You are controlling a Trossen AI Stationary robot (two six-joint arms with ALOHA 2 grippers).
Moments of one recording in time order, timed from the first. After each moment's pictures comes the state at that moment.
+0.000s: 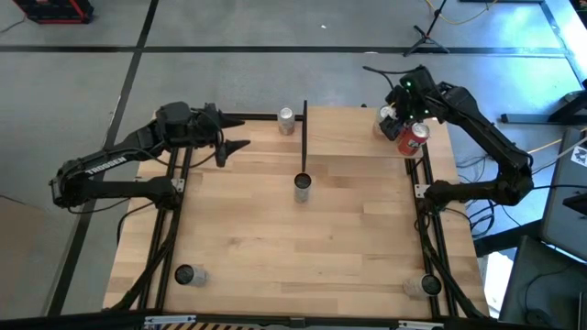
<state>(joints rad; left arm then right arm) 0.47 0.83 0.87 -0.28 0.14 -0.03 -0.87 1.20 1.33 -1.12 -0.05 -0.21</state>
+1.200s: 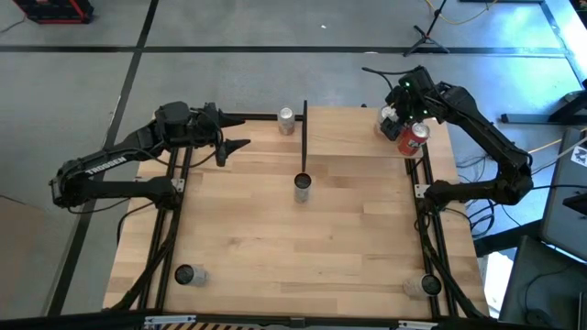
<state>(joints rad) 0.47 0.83 0.87 -0.27 0.14 -0.03 -0.87 1.21 1.33 -1.13 -0.01 -0.23</state>
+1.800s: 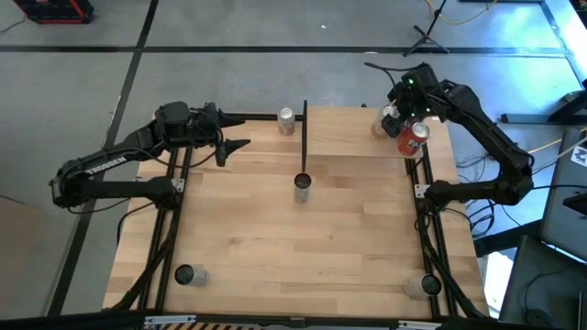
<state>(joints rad) 0.47 0.83 0.87 -0.27 0.14 -0.02 -0.87 1.21 1.38 -1.14 -0.01 -0.22</state>
